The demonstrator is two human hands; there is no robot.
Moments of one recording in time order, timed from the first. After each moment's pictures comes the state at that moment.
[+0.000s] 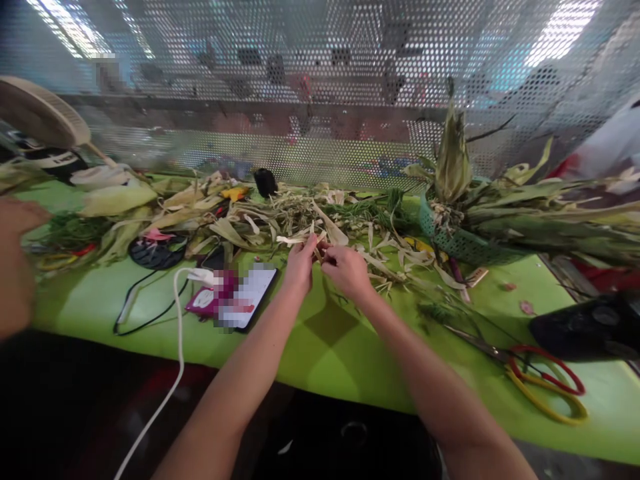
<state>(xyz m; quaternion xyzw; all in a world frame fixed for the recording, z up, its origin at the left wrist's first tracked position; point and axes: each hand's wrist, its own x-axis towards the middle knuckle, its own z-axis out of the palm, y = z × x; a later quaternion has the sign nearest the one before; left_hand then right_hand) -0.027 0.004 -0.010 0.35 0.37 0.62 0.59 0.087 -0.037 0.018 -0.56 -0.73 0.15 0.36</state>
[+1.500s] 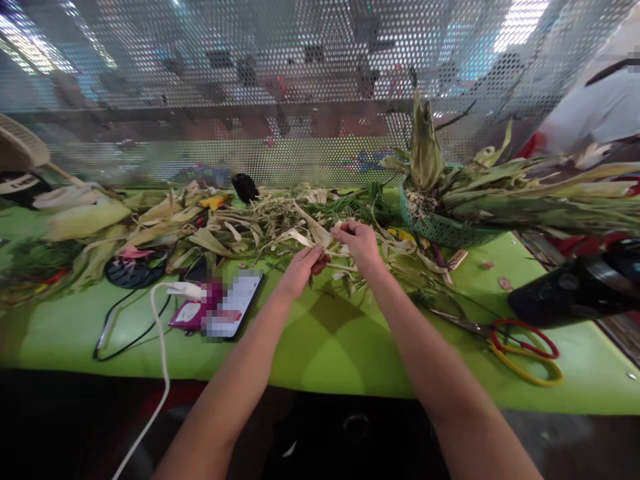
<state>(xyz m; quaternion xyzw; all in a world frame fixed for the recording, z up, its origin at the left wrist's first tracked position) -0.021 -0.019 0.004 0.46 0.32 0.45 0.70 0.133 -0.018 0.034 -0.53 -0.49 0.36 0.59</state>
